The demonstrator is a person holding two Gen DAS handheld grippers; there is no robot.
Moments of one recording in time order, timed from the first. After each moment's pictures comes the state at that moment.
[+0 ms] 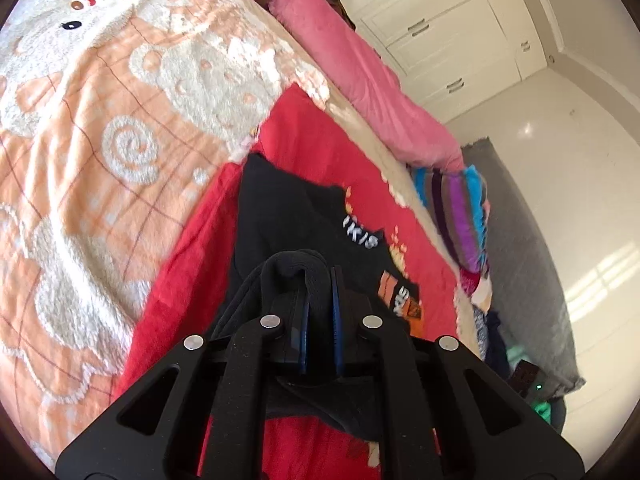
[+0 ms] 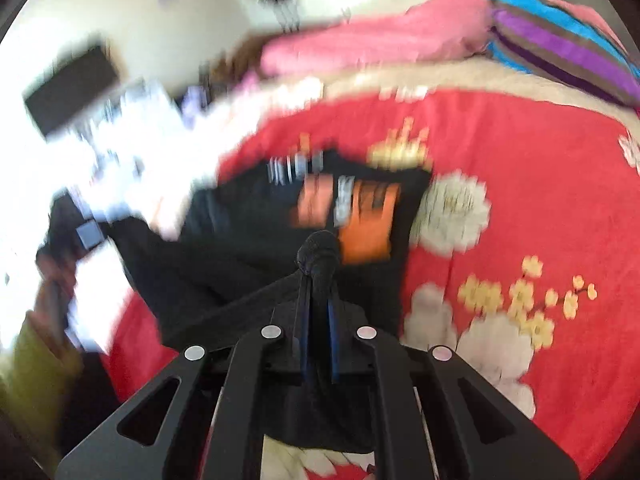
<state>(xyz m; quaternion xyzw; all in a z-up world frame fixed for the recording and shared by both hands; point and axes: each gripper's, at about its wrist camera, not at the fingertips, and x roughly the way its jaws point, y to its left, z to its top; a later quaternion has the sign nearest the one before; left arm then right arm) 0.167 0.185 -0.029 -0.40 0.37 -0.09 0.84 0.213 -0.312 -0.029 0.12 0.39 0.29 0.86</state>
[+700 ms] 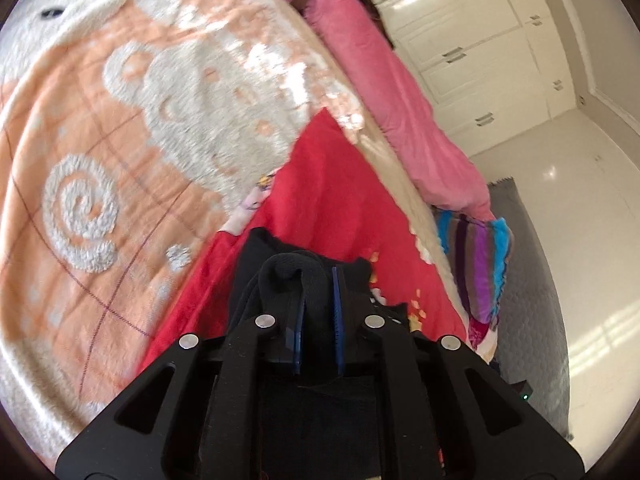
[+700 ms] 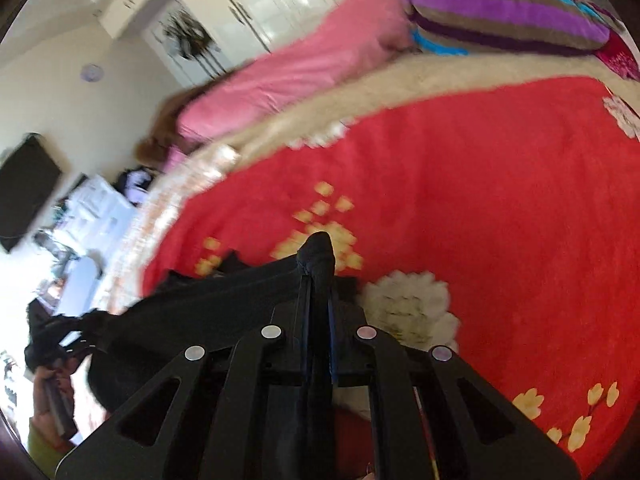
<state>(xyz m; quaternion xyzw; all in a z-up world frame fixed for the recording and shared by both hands) 0.269 0.204 -0.067 -0.44 0.37 -0.03 0.82 0.361 -0.323 -0.082 0.18 0.41 0.16 0.88</state>
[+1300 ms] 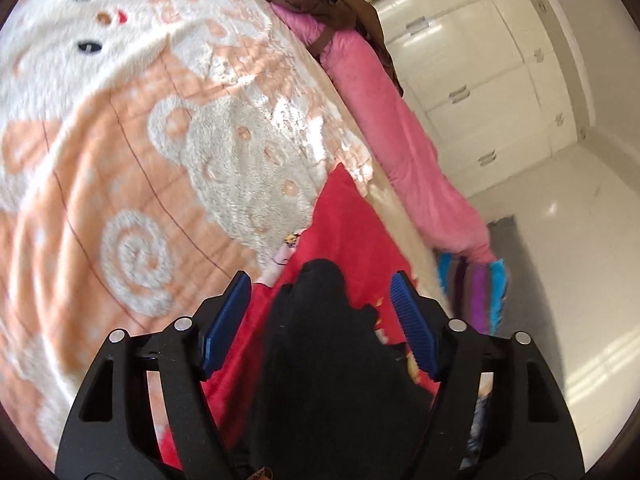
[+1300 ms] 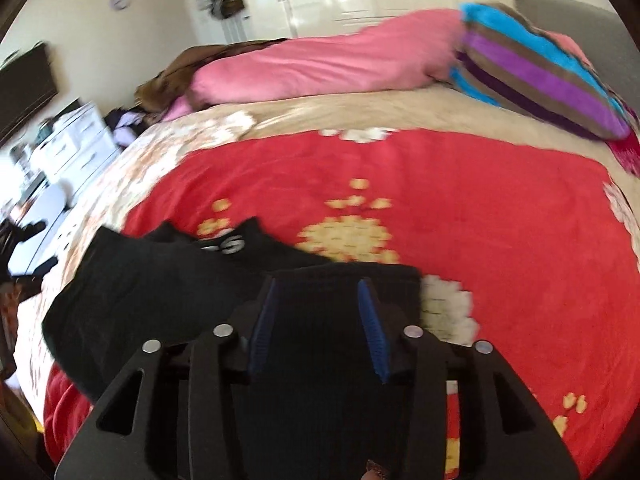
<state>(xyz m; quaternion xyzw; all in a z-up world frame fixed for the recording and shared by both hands) 0.247 0.244 -0.037 -0.43 0.32 0.01 0.84 0.330 -0.245 -0.055 0.03 0.39 0.18 0.90</state>
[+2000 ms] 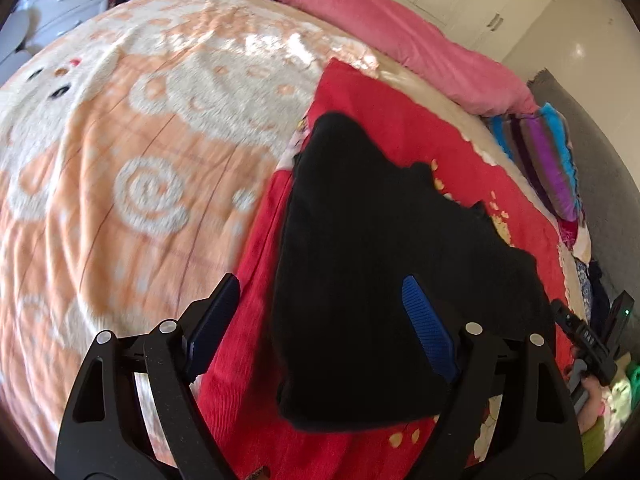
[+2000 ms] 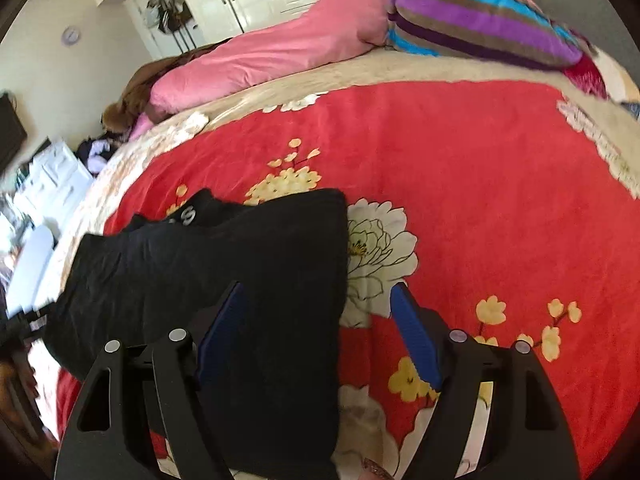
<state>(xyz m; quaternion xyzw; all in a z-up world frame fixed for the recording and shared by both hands) 0.216 0.165 -0.065 -0.22 0.46 0.00 0.86 0.295 -0.309 -0.083 0.12 0.42 0.10 0.89</state>
